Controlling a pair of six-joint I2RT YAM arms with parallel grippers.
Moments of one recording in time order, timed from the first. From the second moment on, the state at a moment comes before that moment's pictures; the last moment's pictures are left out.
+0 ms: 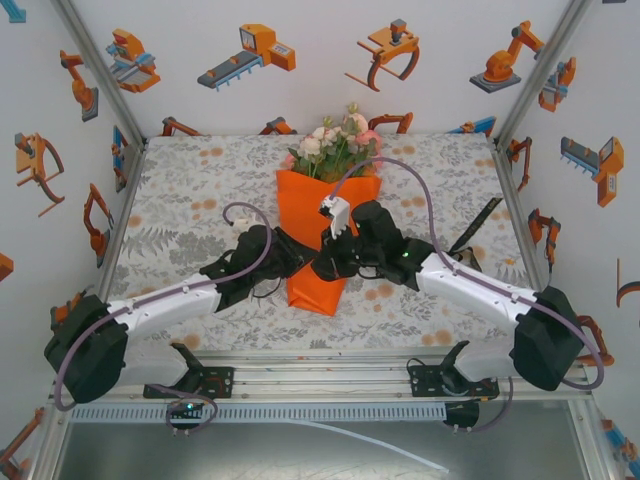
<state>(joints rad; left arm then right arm) -0.84 1.26 0.64 0.14 -0.12 -1.29 0.81 1.33 0.91 -0.12 -0.39 0.23</state>
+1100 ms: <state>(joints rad) -0.62 0.77 0.65 -0.34 -0.38 -0.97 -0.02 1.51 0.89 -0.48 0.26 0.48</state>
